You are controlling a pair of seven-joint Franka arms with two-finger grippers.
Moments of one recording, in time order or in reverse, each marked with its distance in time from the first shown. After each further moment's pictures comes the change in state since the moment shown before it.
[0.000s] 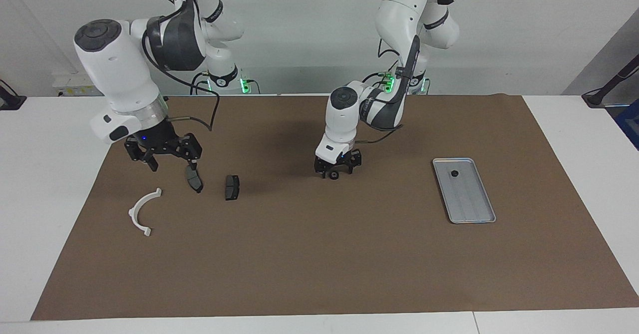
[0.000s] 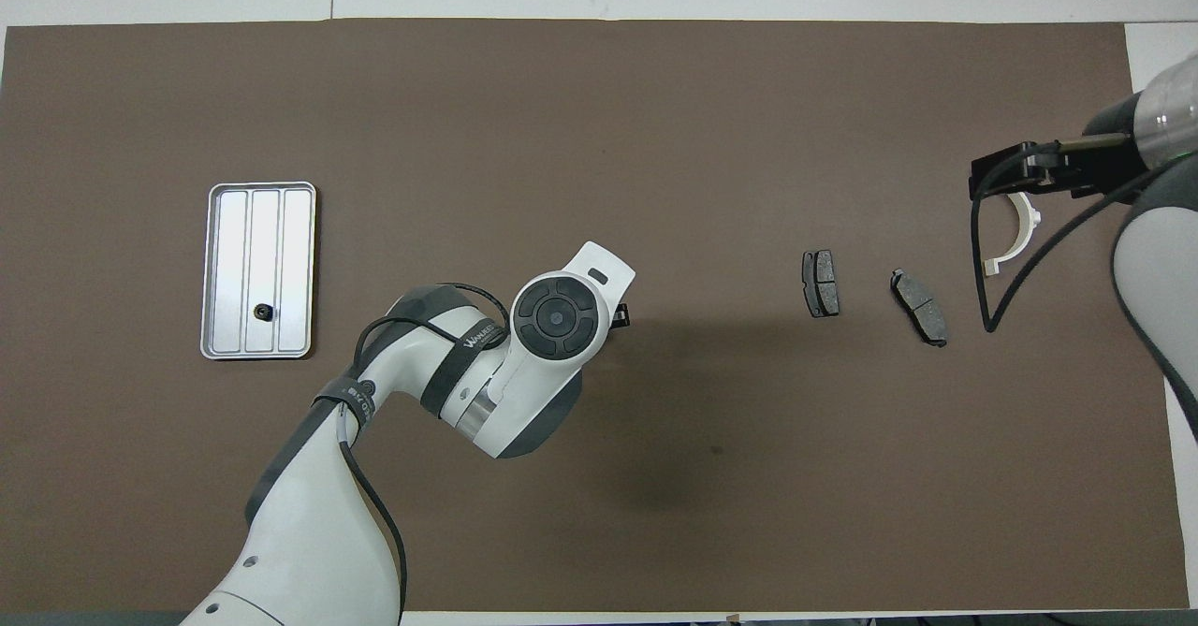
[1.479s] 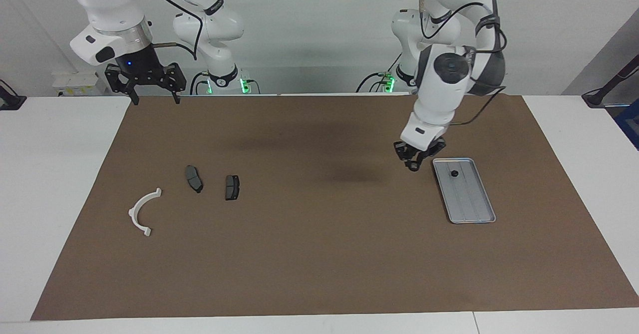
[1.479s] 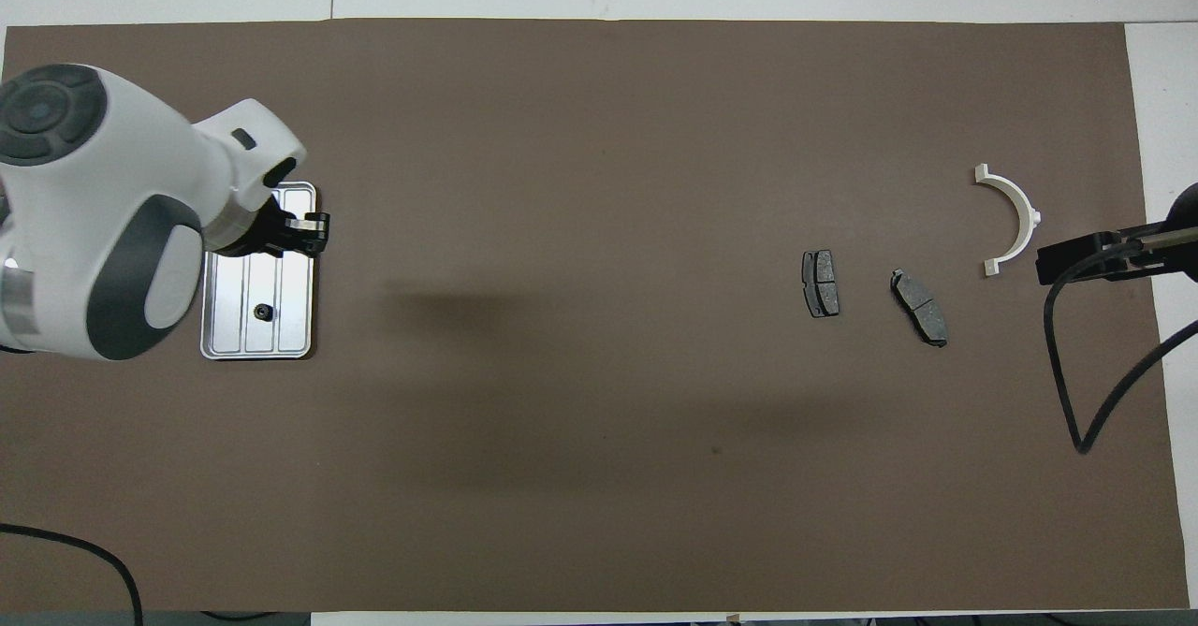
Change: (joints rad) left arm 0.508 -0.259 0.036 0.116 -0.012 -0.460 0.744; right arm 0.012 -0.139 0.001 -0.051 -0.091 -0.147 -0.063
